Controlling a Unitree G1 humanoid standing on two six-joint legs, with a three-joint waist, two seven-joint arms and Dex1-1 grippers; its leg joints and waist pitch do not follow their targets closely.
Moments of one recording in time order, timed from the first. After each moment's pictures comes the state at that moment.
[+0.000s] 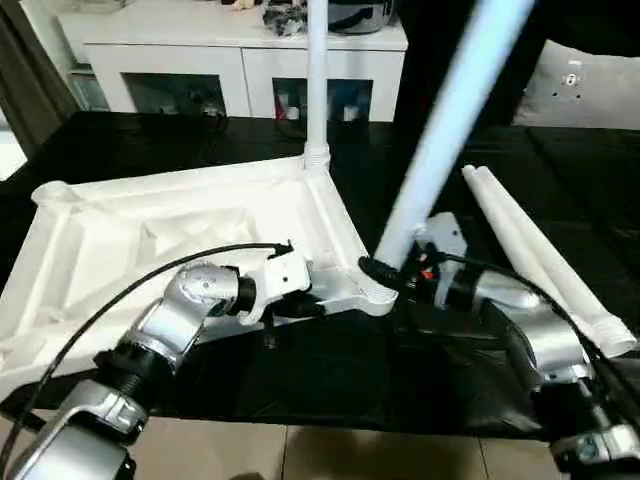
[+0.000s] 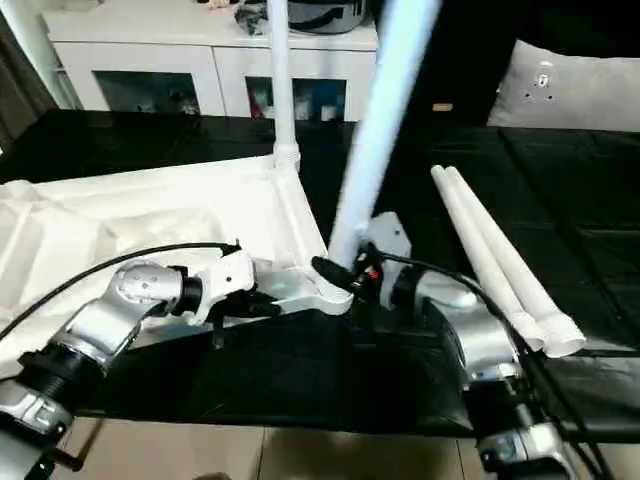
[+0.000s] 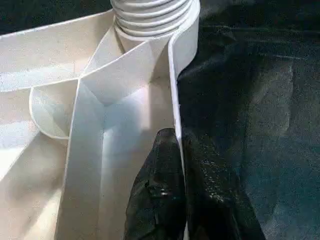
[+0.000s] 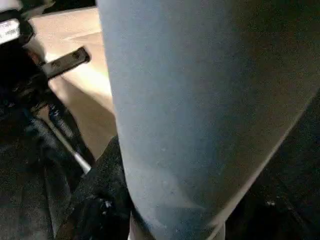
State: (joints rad) left arm -0.56 0.43 -0.41 0.48 0.05 0.05 -1.07; right arm -0.44 -0.37 0.19 0.33 0.21 0.21 0.86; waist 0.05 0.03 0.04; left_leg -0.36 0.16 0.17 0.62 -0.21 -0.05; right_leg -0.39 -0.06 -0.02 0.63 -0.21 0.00
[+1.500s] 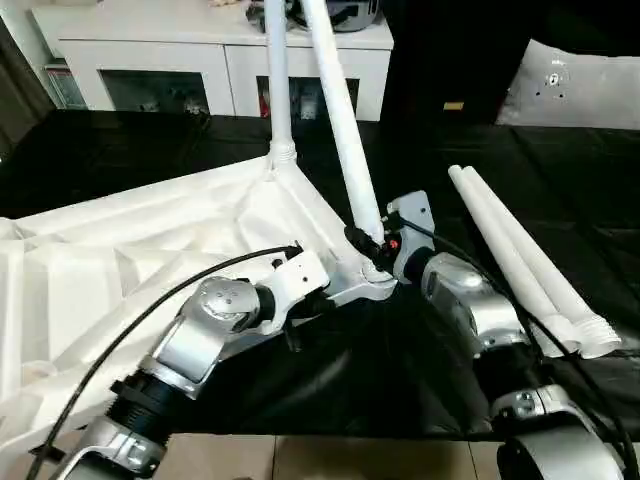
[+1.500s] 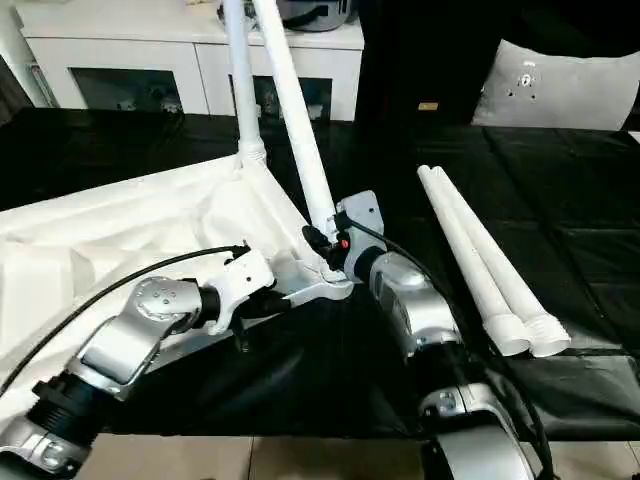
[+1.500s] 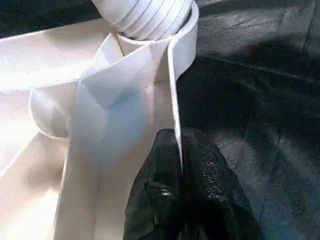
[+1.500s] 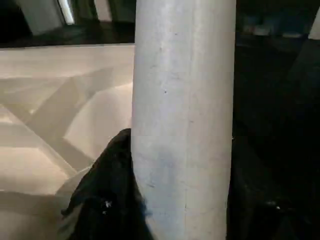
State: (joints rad) left arm -0.42 0.35 -0.37 0.18 0.10 0.35 -0.84; right arm -0.54 -0.13 0.06 0.55 0.20 0.16 0.50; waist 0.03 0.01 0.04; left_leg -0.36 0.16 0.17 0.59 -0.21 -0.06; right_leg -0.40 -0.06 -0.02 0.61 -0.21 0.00
